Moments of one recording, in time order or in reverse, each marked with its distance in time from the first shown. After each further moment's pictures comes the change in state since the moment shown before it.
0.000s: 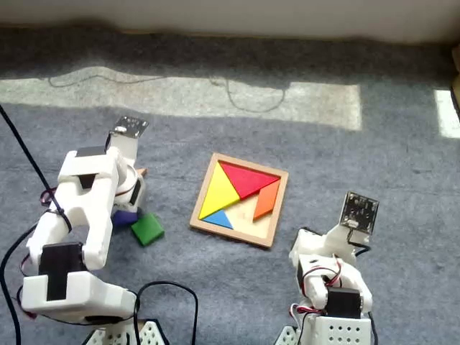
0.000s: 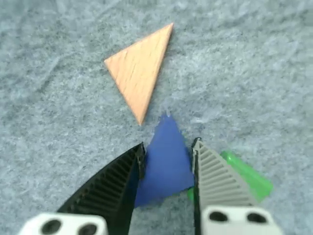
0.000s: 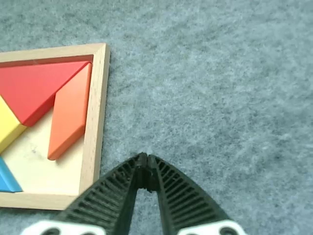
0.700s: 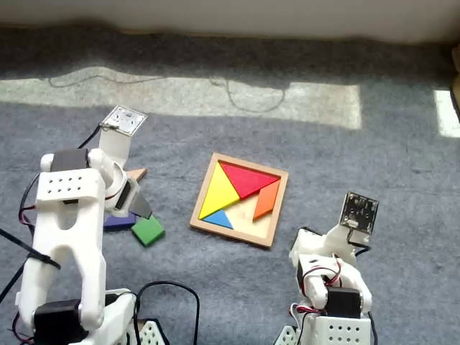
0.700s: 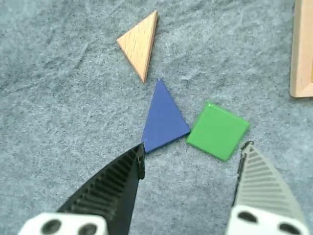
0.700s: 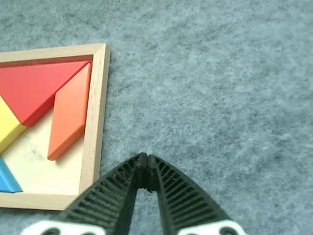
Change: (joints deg) left arm -1.0 -22.8 0.3 16.2 -7.5; right arm 0.0 0.0 0.0 0.0 0.0
